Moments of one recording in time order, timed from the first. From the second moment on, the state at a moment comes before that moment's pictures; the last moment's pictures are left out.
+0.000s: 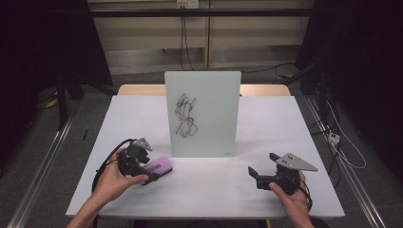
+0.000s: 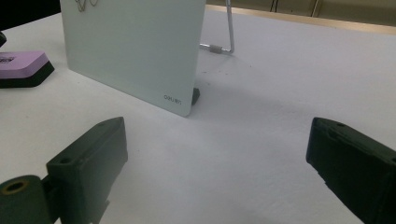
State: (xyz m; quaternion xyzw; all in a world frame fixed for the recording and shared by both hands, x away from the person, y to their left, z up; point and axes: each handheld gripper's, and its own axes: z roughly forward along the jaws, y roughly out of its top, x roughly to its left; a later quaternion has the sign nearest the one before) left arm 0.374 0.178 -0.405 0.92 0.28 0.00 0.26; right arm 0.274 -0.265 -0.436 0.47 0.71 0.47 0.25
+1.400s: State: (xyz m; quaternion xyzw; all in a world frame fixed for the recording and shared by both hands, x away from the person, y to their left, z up) left arm 0.384 0.159 -0.418 0.95 0.26 0.02 0.20; right arm 0.274 -0.264 -0.436 0.46 0.71 0.47 0.25
